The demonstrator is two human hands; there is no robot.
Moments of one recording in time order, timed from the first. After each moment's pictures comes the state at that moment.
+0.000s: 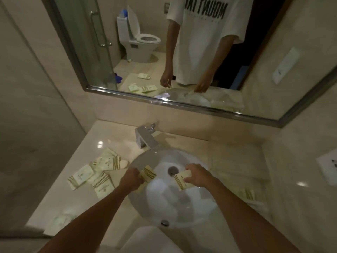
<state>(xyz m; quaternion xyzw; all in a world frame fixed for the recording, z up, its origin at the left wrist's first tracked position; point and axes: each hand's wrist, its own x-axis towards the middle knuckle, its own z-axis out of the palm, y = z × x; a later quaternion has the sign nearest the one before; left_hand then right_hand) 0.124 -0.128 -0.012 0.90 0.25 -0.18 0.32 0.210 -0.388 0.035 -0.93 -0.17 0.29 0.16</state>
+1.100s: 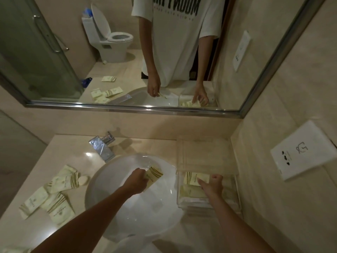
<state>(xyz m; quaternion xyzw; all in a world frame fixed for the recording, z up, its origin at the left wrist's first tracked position) 0.217 -0.288 -0.009 0.95 0.09 -0.19 0.24 0.234 -0.570 -0.040 -0.76 0.36 0.10 0.53</state>
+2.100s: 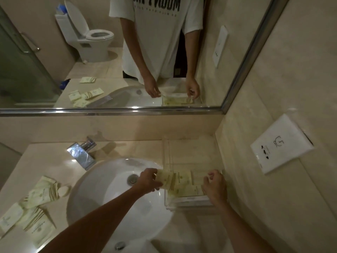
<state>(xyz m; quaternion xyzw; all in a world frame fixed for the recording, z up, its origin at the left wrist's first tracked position) 0.238 -0.367 -0.004 0.86 0.09 -0.25 0.43 0.229 -0.623 -0.029 -0.91 0.24 0.02 0.34</state>
